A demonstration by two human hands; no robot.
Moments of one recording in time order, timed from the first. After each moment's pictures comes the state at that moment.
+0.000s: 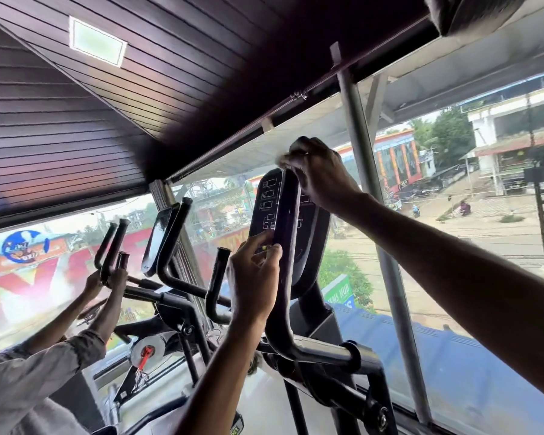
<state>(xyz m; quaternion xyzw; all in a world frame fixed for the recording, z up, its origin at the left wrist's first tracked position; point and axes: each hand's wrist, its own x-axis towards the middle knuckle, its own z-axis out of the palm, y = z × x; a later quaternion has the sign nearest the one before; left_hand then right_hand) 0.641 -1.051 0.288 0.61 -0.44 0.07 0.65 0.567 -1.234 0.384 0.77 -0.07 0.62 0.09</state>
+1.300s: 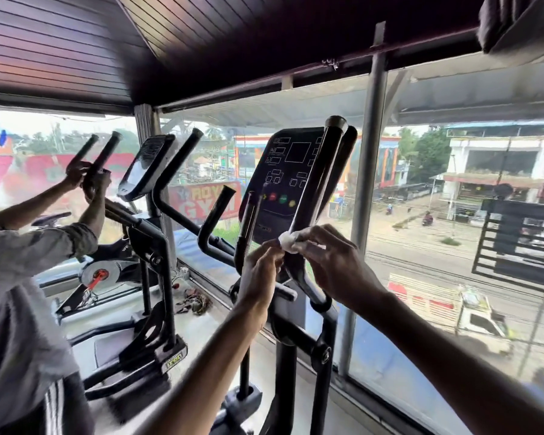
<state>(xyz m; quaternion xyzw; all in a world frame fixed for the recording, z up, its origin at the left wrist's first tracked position) 0.645 -0.984 0.195 0.52 -0.37 -0.21 0.74 0.522 -1.088 0.215 0.88 0.00 0.46 0.07</state>
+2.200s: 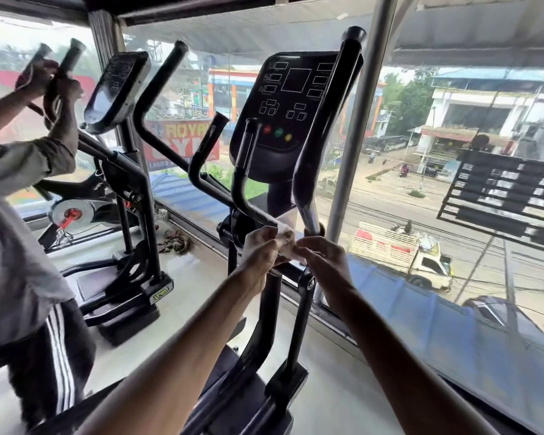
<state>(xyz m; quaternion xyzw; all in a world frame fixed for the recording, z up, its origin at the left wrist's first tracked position) 0.664 -0.974 0.093 0.56 -0.30 -0.35 0.69 0.527 -1.018 0.100 0.63 -0.32 0.41 -0.58</state>
